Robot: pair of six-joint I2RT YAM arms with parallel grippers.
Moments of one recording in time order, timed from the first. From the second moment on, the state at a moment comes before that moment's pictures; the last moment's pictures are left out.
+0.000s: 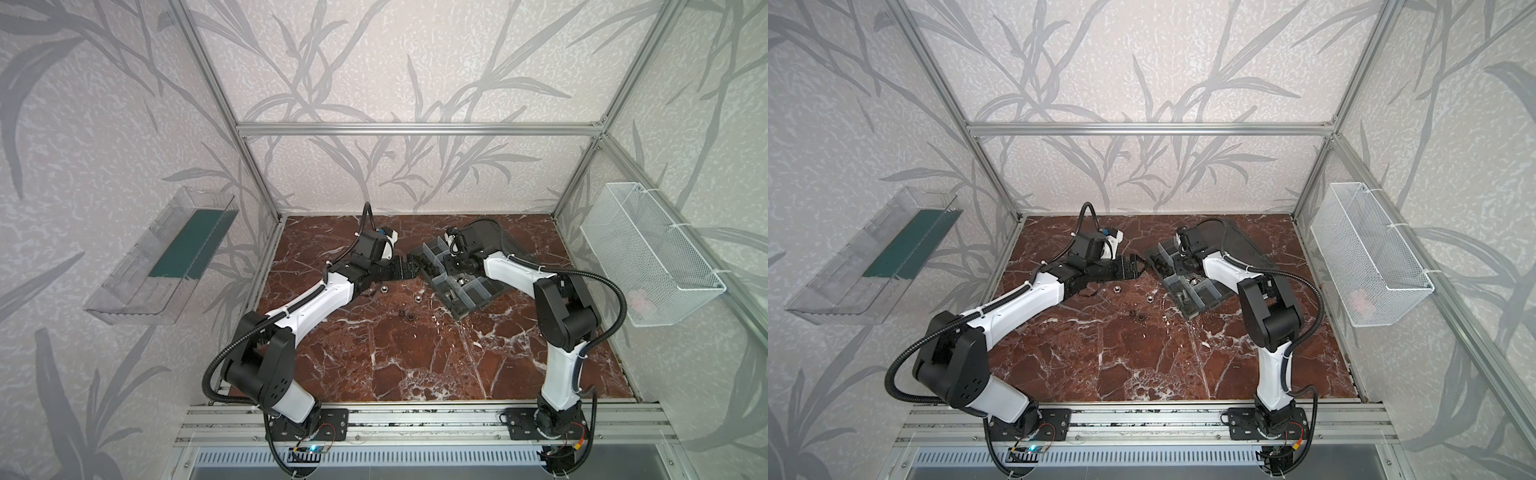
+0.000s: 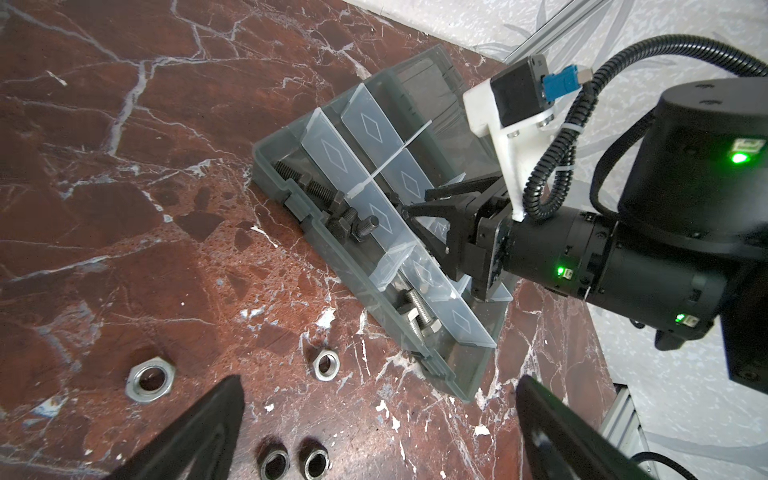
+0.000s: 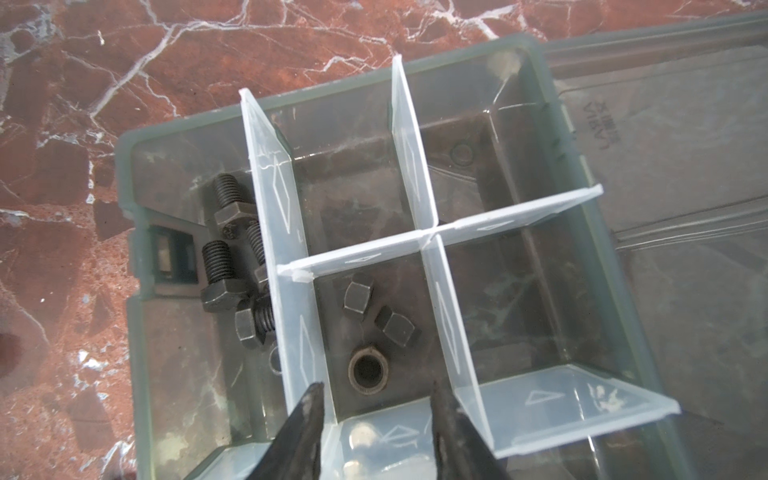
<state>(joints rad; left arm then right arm) -0.48 1.56 1.12 -0.24 0.29 -0.51 0.42 1.98 1.38 -0.31 0.04 0.14</state>
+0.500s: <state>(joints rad) -0.49 1.49 1.14 -0.32 0.16 -0.38 0.42 1.78 1.31 -0.28 0.04 0.17</state>
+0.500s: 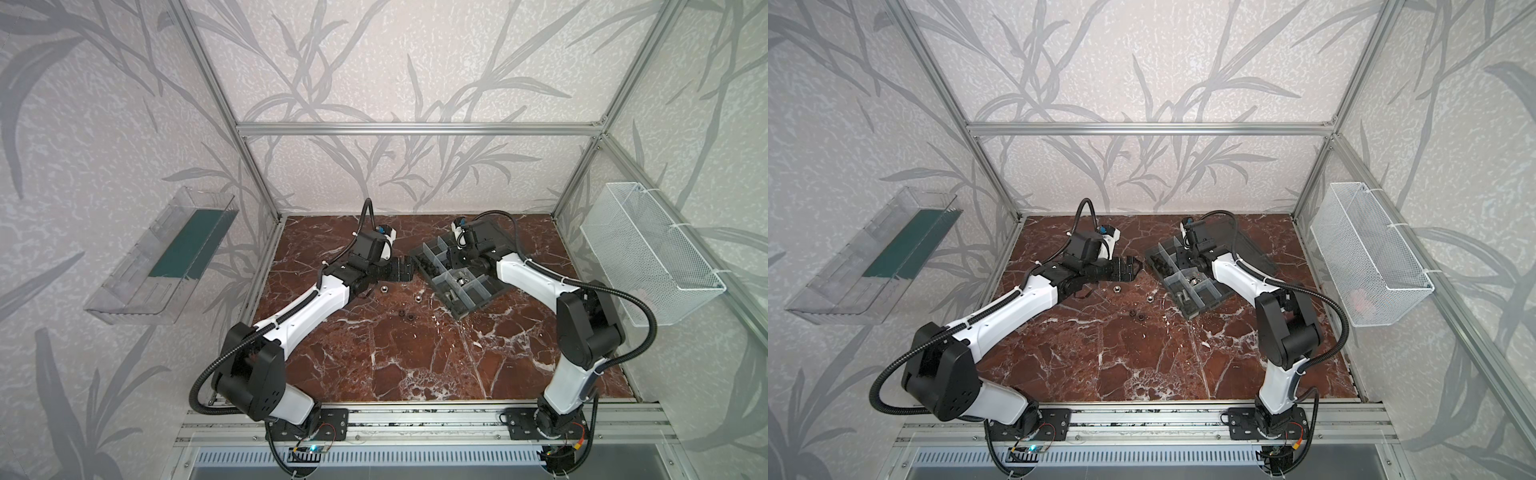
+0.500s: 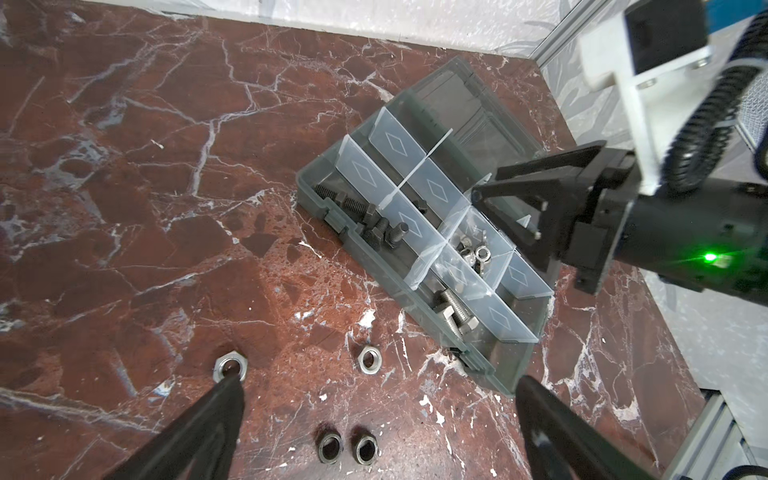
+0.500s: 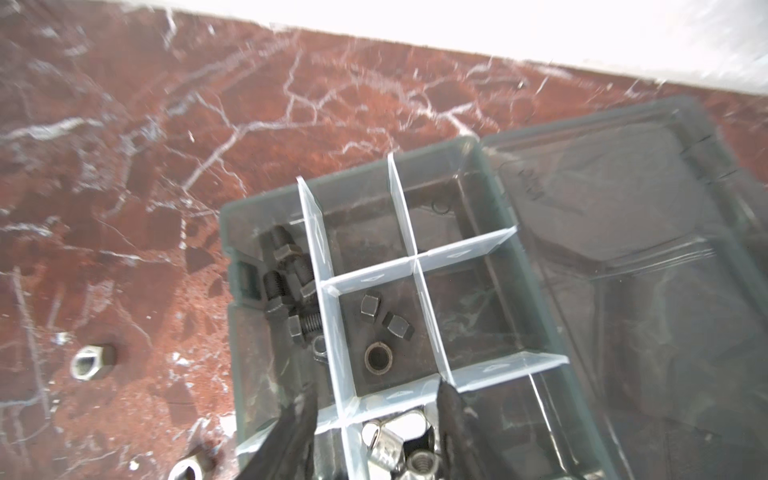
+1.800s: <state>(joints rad) -0.60 1.32 1.14 -0.54 -0.51 -0.29 0.62 1.46 0.92 -0.20 0.07 0.22</state>
